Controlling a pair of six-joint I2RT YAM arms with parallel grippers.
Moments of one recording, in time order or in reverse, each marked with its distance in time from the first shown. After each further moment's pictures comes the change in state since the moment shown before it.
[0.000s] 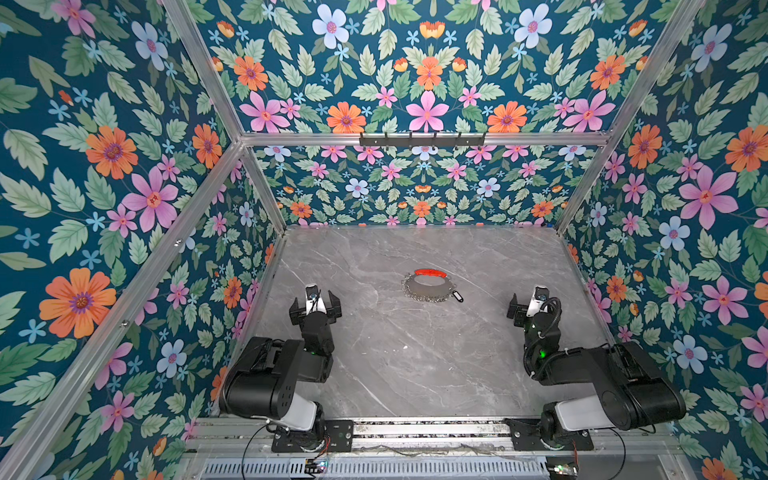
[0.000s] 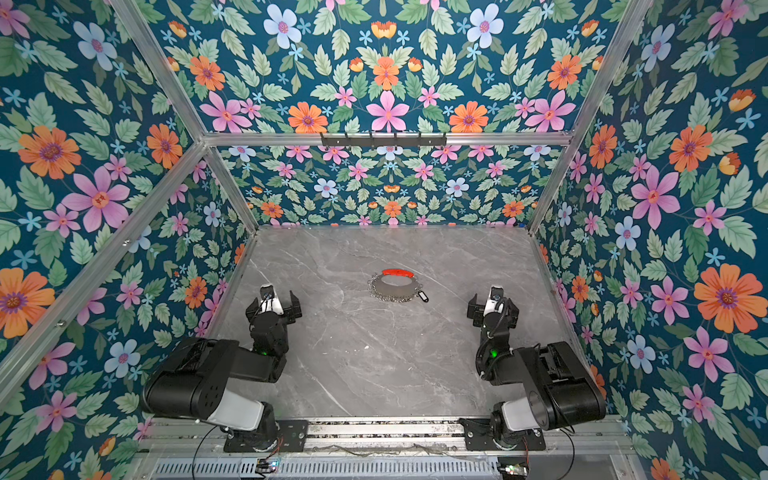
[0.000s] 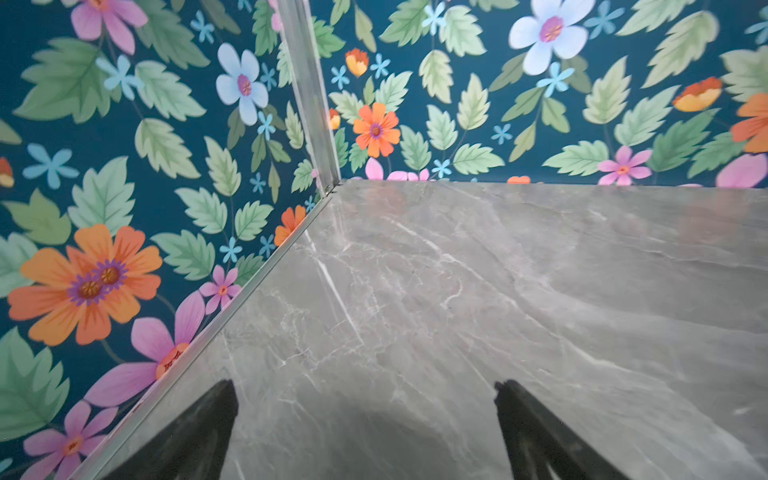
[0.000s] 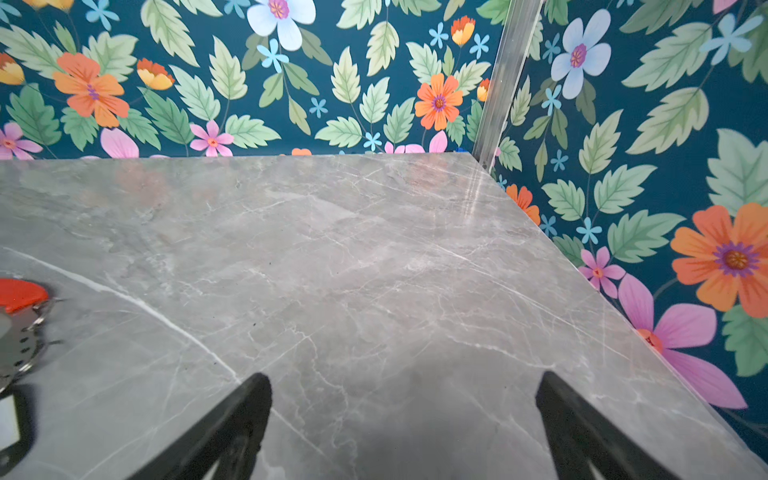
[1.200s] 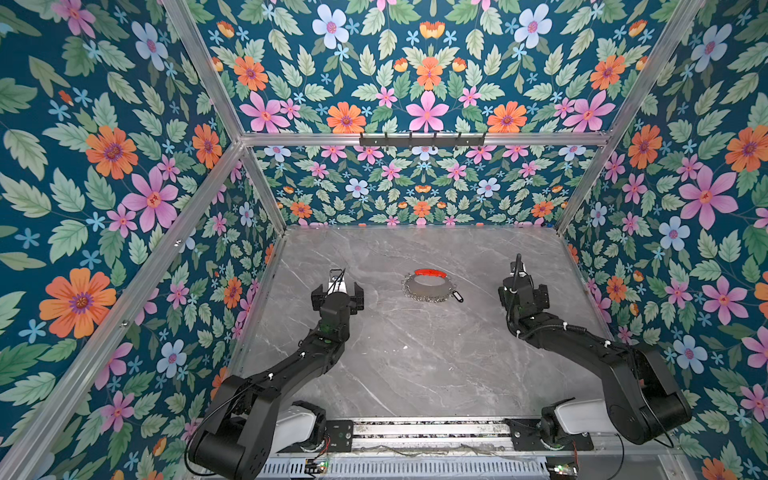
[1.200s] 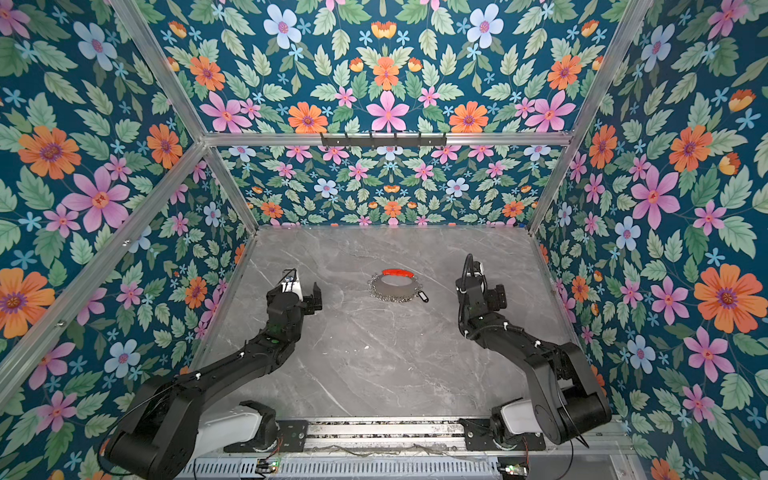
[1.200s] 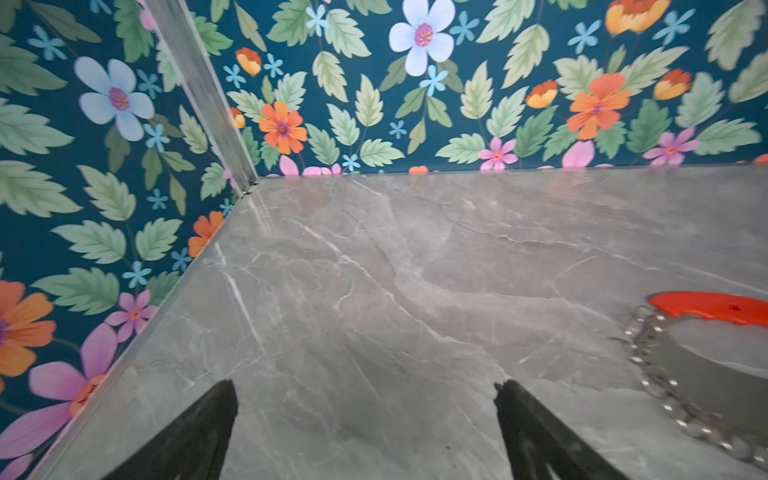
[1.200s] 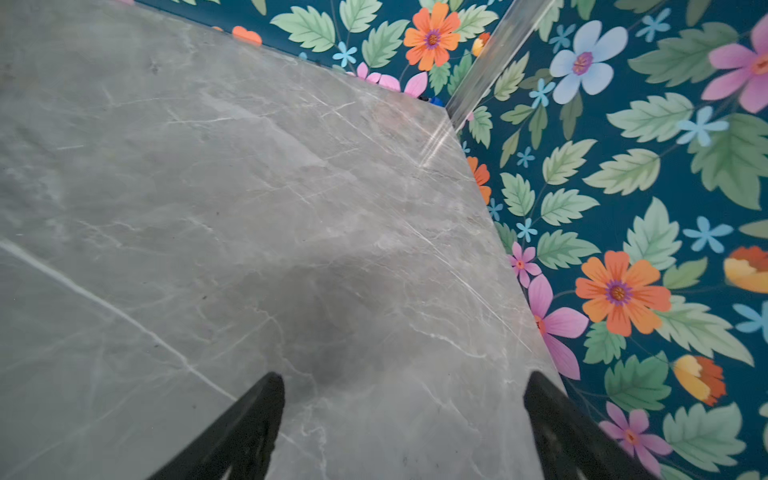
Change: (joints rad) left arm -0.275 -0.327 0.235 -0.712 -0.083 -0.076; right arm 0.166 -0.054 0.403 -0.847 0.345 -0.083
